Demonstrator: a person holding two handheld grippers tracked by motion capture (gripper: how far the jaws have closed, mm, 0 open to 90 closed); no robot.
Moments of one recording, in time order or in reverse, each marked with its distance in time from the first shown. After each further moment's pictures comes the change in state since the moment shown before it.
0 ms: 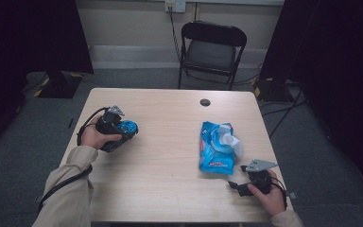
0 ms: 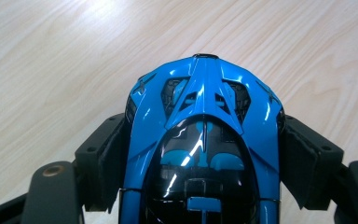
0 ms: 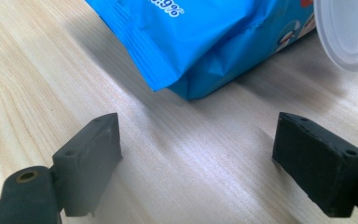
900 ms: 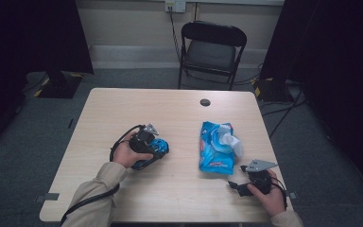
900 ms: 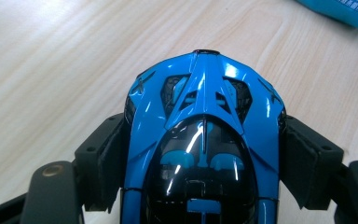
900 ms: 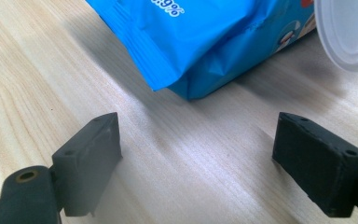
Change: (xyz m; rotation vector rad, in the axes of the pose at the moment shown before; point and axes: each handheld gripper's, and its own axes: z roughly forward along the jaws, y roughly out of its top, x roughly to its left) left arm -0.103 0.018 0.064 0.047 -0.138 0.074; right arm 0.000 0.000 0.000 0.002 -0.002 -0.002
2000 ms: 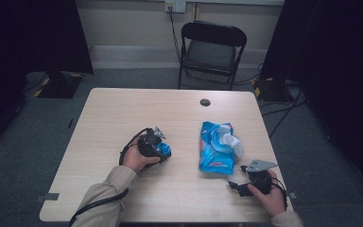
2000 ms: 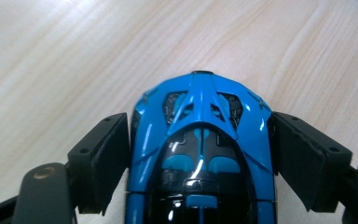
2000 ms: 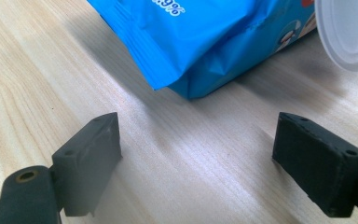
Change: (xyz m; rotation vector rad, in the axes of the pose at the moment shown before) left arm -0.011 0.007 0.015 0.055 0.111 0.035; right arm 0.000 0.000 0.000 -0.001 0.001 -0.003
